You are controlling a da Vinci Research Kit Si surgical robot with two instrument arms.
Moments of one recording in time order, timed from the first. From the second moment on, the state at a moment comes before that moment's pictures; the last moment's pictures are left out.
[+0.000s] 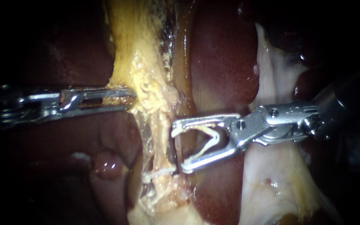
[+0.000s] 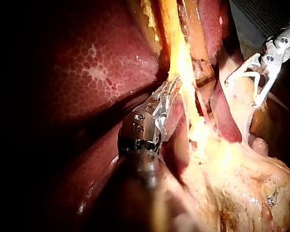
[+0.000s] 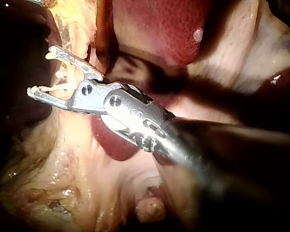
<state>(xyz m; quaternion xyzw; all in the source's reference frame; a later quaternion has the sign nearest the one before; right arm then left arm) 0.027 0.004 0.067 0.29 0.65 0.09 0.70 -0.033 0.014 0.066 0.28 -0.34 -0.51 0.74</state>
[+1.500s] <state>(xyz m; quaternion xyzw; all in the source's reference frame) 0.030 0.000 0.076 0.33 0.53 0.14 0.77 -0.030 0.015 0.060 0.27 -0.34 -0.52 0.73</state>
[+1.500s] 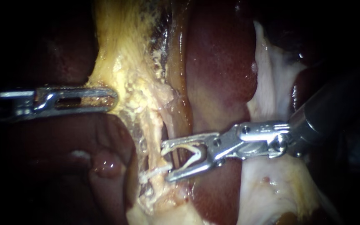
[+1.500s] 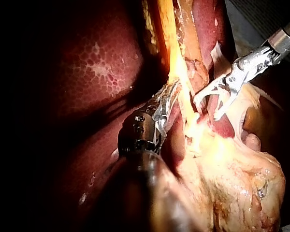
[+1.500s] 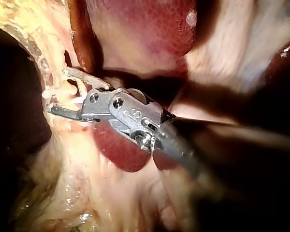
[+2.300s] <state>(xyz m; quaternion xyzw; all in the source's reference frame) 0.033 0.000 0.078 0.37 0.50 0.20 0.76 -0.030 0.015 0.060 0.27 -0.34 -0.52 0.73</state>
